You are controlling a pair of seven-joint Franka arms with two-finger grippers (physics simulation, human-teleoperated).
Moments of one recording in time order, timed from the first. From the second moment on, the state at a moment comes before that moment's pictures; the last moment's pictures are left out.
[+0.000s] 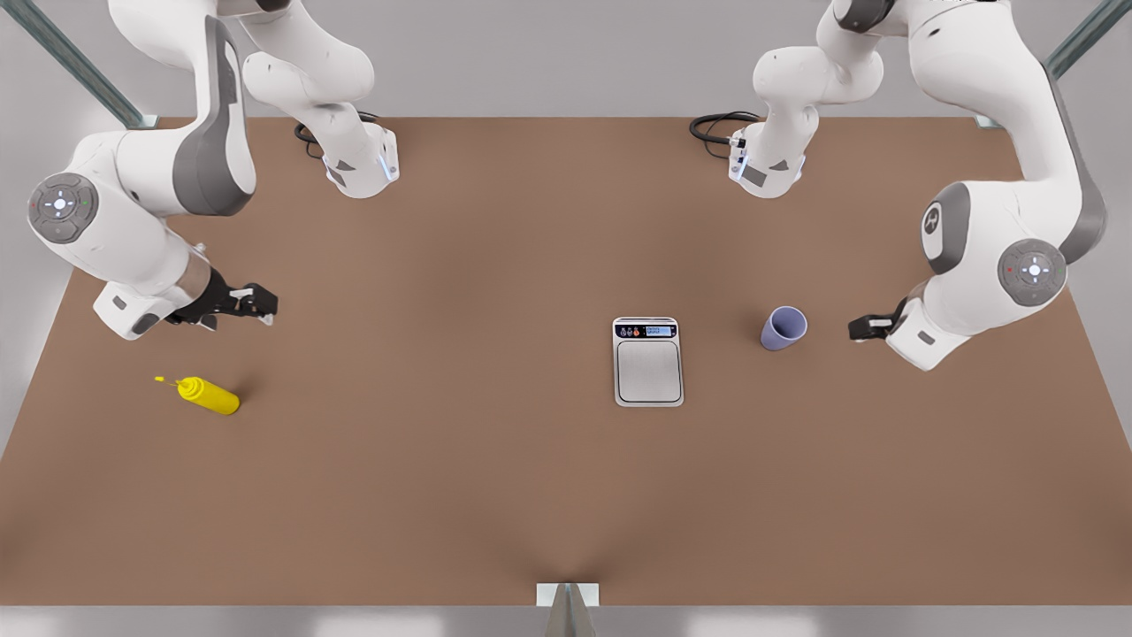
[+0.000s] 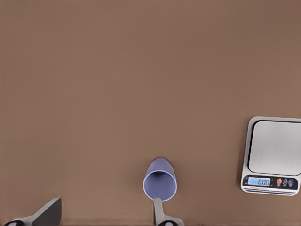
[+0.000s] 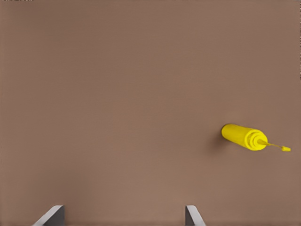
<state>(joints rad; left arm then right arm) 0.00 0.21 -0.04 -1.58 0.08 1.62 -0.10 0.09 0.11 -0.03 -1.58 0.00 1.65 -0.05</state>
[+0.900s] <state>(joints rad) -0.01 0.26 0.00 -2.23 0.02 2.16 -0.08 0.00 0.25 -0.03 -1.47 0.00 1.50 -0.07</state>
